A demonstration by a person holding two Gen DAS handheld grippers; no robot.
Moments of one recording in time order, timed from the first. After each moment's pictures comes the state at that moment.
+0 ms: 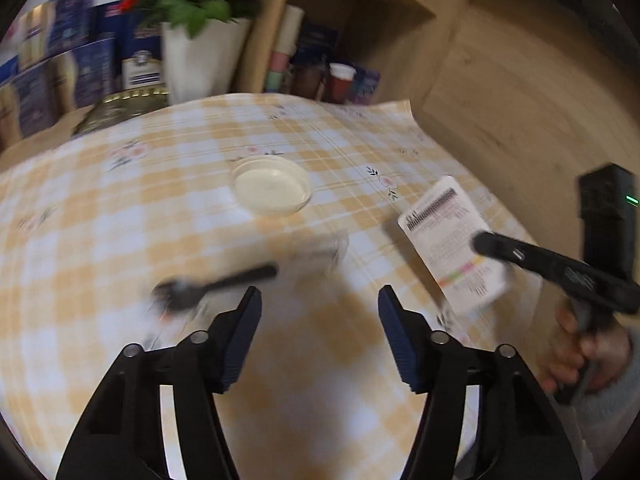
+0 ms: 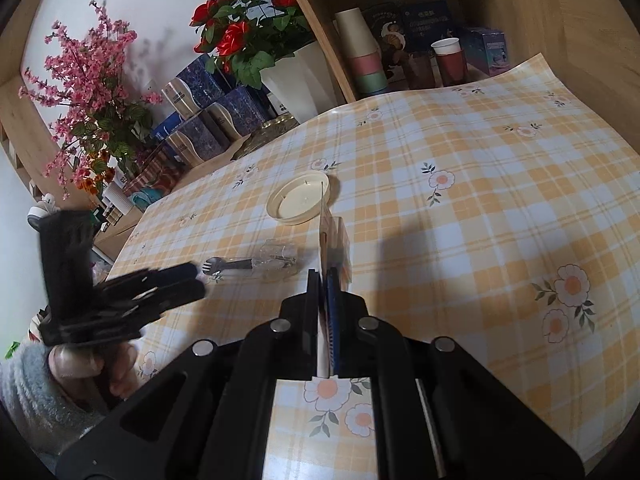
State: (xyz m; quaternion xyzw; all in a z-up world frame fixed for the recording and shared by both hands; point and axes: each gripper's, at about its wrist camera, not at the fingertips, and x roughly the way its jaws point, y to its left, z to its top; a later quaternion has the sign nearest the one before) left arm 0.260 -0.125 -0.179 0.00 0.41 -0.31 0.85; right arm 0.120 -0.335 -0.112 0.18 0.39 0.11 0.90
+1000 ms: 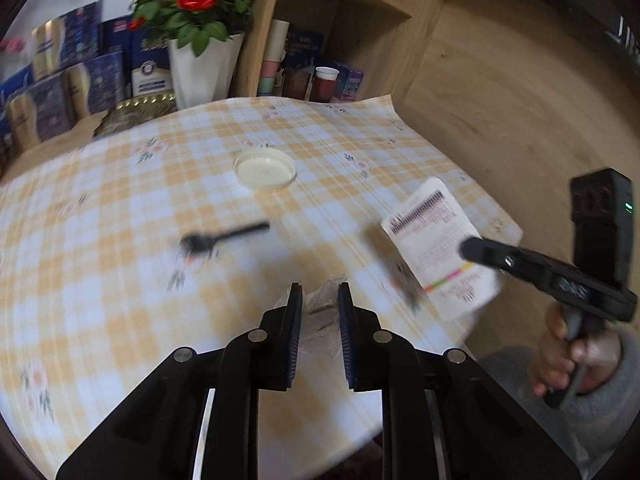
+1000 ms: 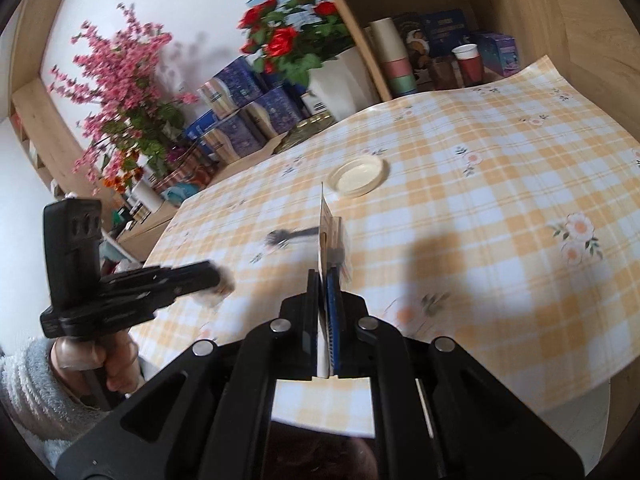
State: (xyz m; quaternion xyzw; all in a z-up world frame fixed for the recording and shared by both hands) left arm 0.162 -0.080 -0.135 0.01 0.41 -0.32 0.85; right arm 0.045 -0.286 -0.083 0.20 0.37 0.14 0.90
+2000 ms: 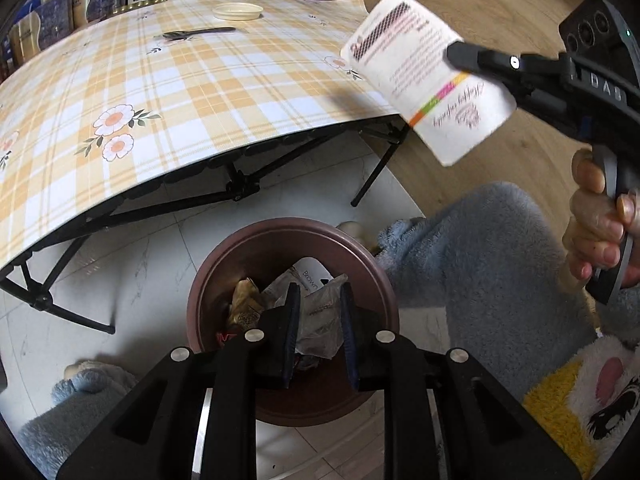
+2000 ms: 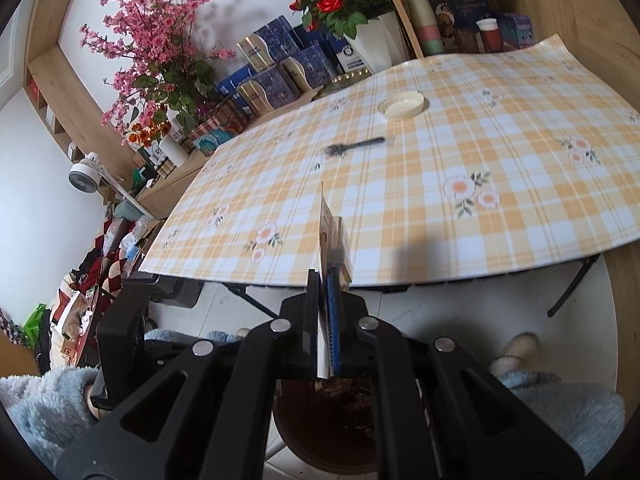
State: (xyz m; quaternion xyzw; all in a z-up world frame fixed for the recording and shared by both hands) left arm -0.025 -0.049 -0.232 0.04 0.51 -0.33 0.79; right arm -0.071 -0.225 -0.087 0.18 0.41 0.18 0.87
